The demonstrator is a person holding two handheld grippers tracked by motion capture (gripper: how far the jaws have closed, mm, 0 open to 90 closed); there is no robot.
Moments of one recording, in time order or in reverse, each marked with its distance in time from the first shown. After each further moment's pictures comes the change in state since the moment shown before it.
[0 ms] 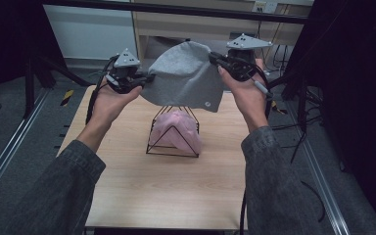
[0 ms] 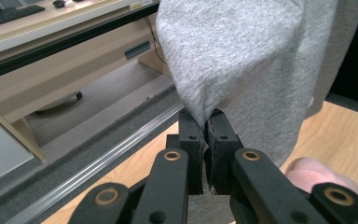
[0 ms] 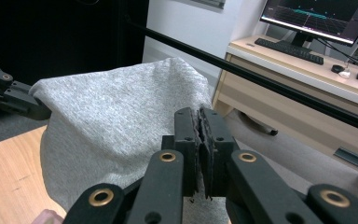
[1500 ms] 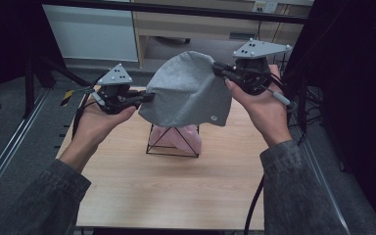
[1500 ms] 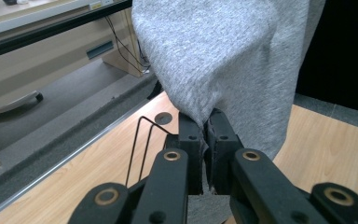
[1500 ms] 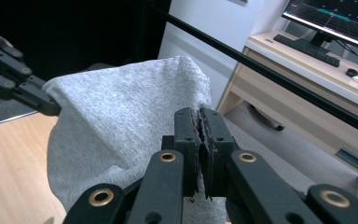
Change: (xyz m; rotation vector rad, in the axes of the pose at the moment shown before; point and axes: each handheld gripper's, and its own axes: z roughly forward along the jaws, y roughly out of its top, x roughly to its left) left arm -0.049 0.001 -0.062 0.003 -0.140 0.006; right arm 0.040 0.029 -0.074 0.067 0.055 -0.086
